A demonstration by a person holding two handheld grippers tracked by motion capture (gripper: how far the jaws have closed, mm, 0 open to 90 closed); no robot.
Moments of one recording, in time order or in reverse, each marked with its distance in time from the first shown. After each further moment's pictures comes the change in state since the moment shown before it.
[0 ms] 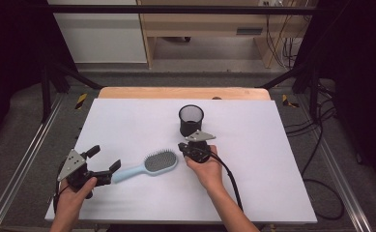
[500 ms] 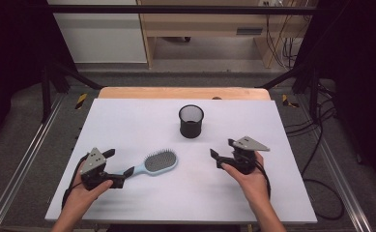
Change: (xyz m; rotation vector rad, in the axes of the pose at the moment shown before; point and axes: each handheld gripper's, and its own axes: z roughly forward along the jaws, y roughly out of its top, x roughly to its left) left arm -0.024 0.005 0.030 0.225 -0.098 0.101; right arm -0.059 -0.030 -0.111 -0.151 -0.116 0.065
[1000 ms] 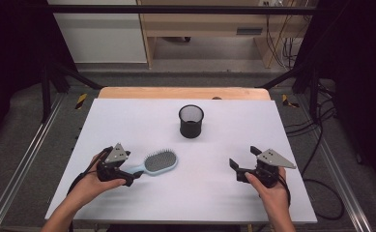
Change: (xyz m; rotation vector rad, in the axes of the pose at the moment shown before) left arm 0.002 0.010 0.042 0.314 -0.129 0.179; right arm -0.025 -0.028 -0.048 -0.076 -0.042 -0.023
